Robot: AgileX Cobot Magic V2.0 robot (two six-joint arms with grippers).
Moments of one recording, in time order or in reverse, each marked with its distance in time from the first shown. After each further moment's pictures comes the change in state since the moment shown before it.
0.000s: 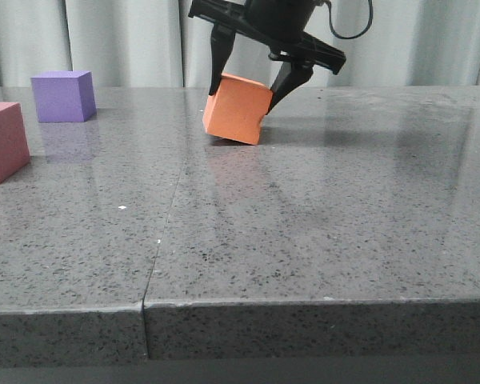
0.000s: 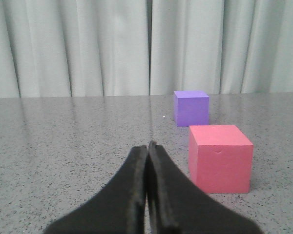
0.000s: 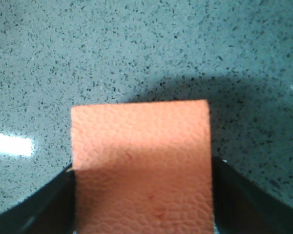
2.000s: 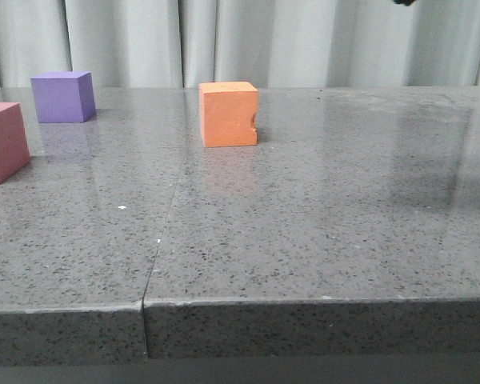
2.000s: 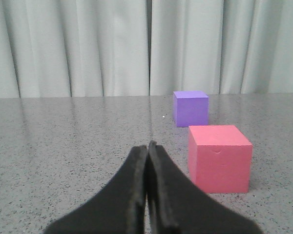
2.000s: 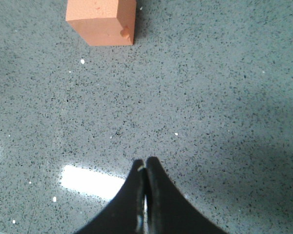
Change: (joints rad) left arm 0.000 0.000 0.000 0.000 0.000 0.000; right arm 0.000 -0.840 0.748 -0.132 -0.081 -0.090
